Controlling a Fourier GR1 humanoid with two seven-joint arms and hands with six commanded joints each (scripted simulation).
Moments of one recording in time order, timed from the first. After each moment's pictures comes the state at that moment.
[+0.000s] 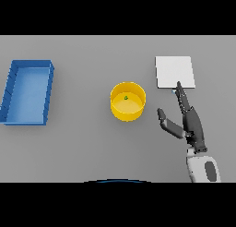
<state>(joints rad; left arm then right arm) -1.41 0.62 -0.56 -0.13 -0.06 0.11 0.23 0.07 -0.06 0.11 -1.67 0.18 0.00 -0.16</state>
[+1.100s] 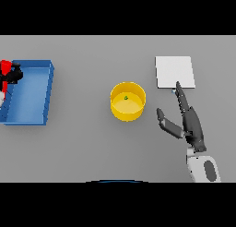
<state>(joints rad) -0.64 0.84 -0.62 -1.07 0.45 0.48 0.61 0.06 -0.07 0.12 -1.67 0.22 -0.01 -0.16</state>
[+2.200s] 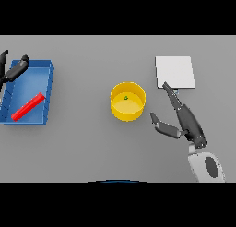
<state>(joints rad) -0.61 0.90 -0.66 -1.13 0.41 0.34 0.42 0.01 -0.19 0.20 -1.67 0.34 0.07 -0.16</state>
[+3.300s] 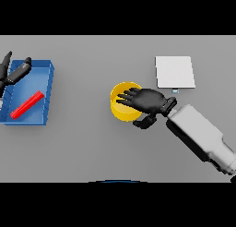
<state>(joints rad) -0.58 0.89 -0.64 -1.17 0.46 0.33 0.37 -0.63 -0.40 0.68 -1.26 0.91 0.42 -0.21</state>
